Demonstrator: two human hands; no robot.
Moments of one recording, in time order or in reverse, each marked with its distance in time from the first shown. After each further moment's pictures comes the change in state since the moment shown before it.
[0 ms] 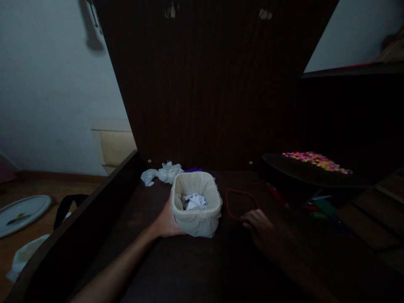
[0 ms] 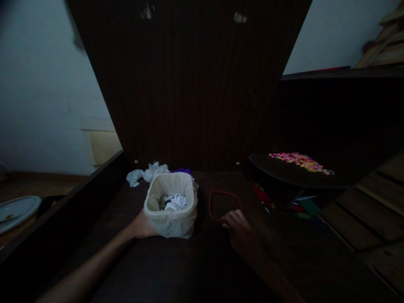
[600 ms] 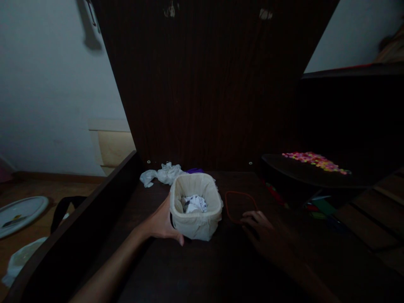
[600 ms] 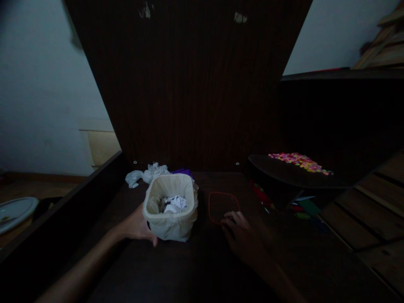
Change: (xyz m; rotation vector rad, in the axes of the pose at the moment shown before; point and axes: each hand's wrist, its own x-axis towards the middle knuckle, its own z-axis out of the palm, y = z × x) left_hand -0.004 0.000 -0.034 0.176 -0.188 -0.001; right_hand -0.001 -0.003 -0.006 -0.078 -0.050 0.034
